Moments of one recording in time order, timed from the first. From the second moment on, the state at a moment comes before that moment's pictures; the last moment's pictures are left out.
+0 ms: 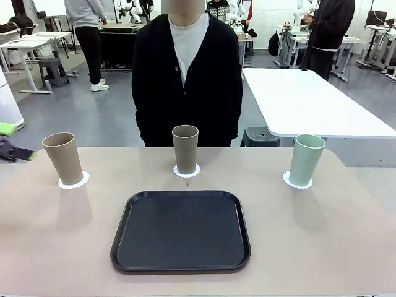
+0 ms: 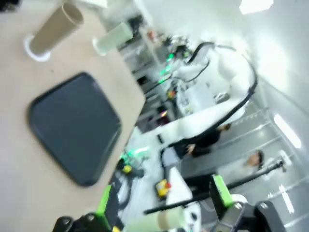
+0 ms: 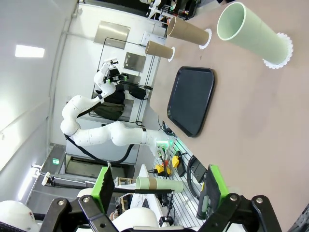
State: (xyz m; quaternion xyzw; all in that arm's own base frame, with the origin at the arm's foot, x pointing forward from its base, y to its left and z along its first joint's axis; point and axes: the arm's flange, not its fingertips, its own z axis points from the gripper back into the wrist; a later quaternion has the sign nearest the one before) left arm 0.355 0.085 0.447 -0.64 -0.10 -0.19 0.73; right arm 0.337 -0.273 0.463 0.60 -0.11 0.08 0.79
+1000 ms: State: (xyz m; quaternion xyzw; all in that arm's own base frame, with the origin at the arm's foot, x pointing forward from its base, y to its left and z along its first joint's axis) left arm 0.355 0.180 0.445 -0.60 -0.10 0.04 0.79; right arm 0.338 -0.273 0.463 0.60 -0.11 0.08 0.79
